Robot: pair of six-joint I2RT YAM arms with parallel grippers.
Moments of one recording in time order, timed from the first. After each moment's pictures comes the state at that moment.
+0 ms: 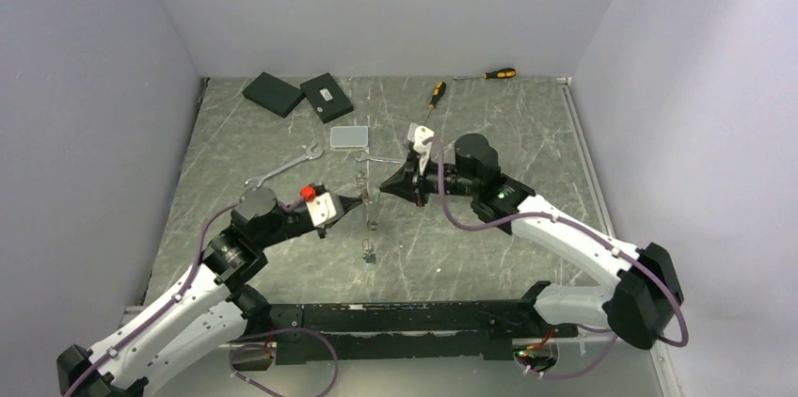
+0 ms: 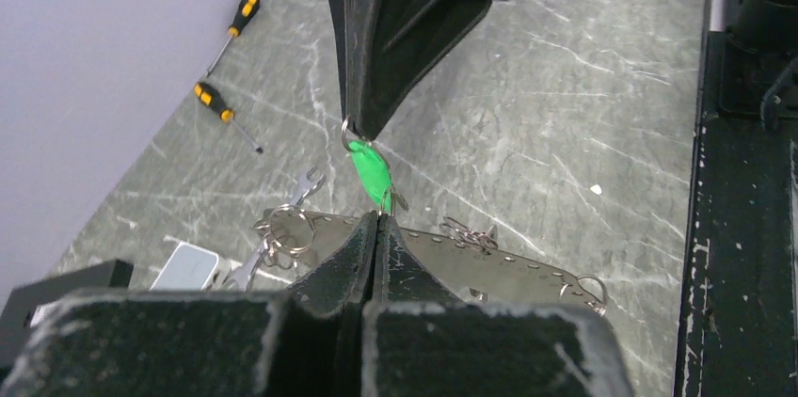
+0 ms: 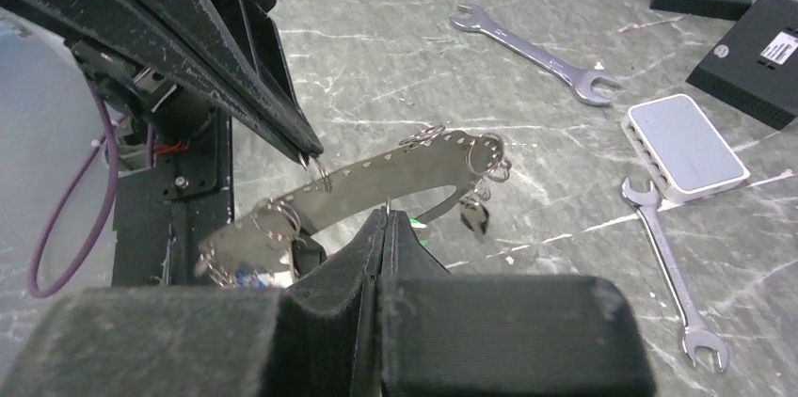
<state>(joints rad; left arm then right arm) -0.68 0.66 0.56 0.01 0.44 0.32 0.74 1.23 0.89 0.12 -0.62 -0.02</state>
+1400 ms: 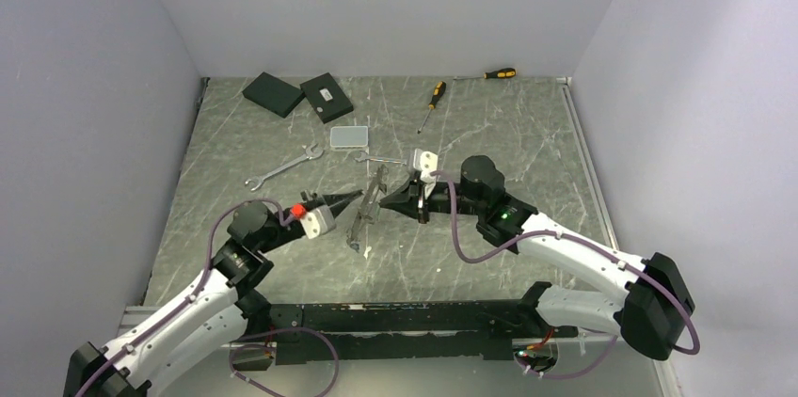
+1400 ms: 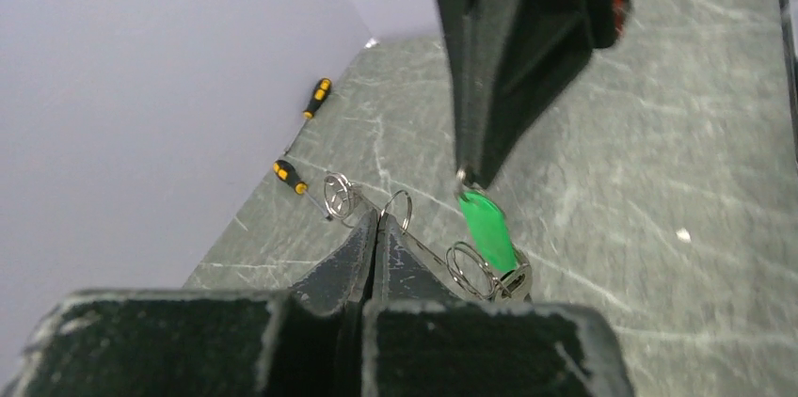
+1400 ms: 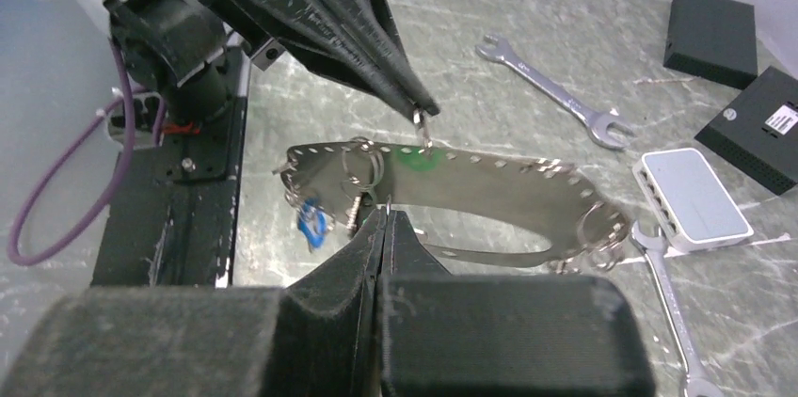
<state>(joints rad) -0.64 0.63 0.36 0.39 0.52 0.46 0.80 1.11 0.71 0.27 -0.64 -0.12</state>
